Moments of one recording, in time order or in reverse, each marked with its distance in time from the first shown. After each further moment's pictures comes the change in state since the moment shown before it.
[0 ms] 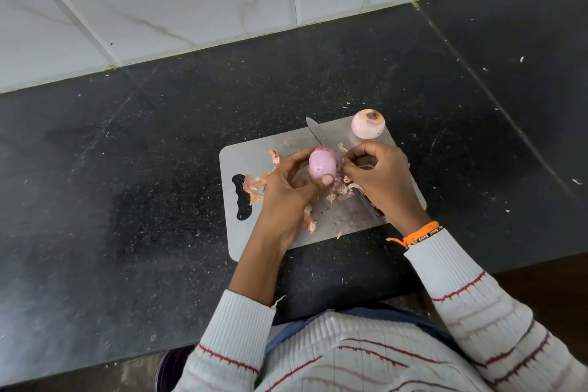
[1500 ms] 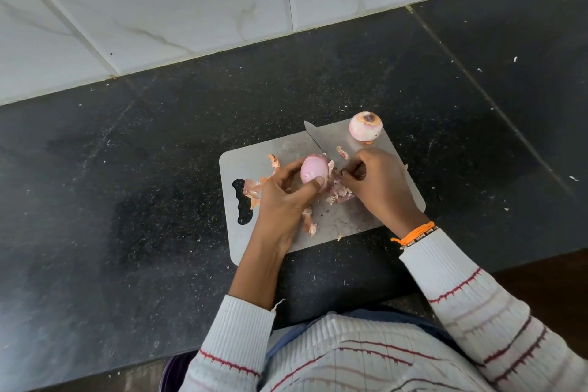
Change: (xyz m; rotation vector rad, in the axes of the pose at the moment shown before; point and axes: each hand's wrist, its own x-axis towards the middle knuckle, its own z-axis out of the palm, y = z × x) left_hand 0.002 -0.006 -0.003 -0.079 0.059 -0.056; right_hand -0.004 0.000 0.000 -0.332 -0.051 -0.099
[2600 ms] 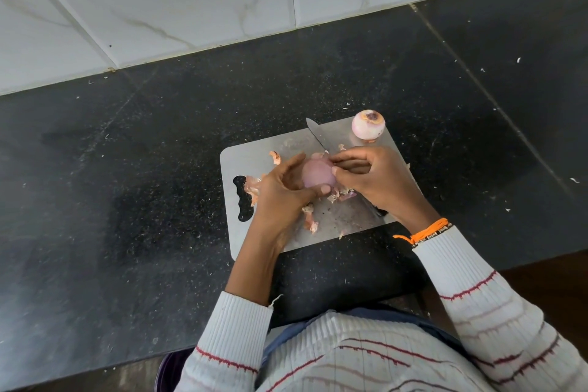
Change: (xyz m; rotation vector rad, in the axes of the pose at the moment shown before) left_hand -0.004 0.013 -0.003 0.117 -0.043 0.022; right_hand 0.005 -0.010 -0.011 0.372 -0.192 0.074
